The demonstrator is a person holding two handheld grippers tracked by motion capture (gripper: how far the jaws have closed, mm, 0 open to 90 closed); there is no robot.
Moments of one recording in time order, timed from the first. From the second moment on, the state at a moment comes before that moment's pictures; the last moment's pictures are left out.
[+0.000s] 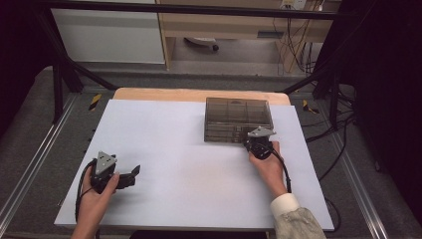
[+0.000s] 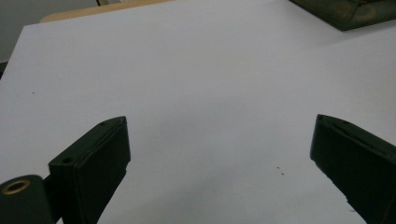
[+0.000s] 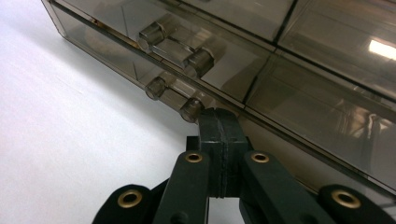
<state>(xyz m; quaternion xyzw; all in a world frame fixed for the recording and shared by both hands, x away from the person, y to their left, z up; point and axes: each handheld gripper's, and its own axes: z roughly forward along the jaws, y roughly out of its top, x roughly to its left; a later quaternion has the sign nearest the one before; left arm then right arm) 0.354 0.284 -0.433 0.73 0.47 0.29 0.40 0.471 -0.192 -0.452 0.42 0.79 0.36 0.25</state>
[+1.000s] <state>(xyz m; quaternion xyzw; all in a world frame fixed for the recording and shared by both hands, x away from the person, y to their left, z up) 0.354 0.285 -0.433 0.73 0.47 0.29 0.41 0.466 -0.191 -0.447 0.42 0.79 0.38 0.25</state>
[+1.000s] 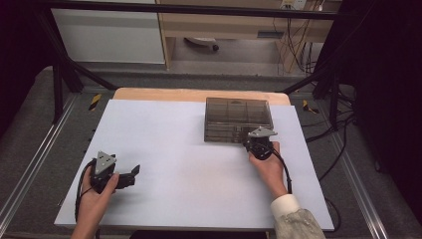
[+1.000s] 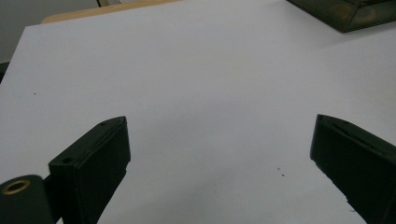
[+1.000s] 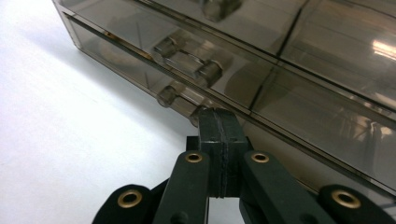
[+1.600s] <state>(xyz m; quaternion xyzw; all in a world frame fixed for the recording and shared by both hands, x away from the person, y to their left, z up) 0.353 0.284 -0.431 0.73 0.47 0.29 0.41 0.448 -0.193 -0.429 0.41 0.77 0.41 0.25</state>
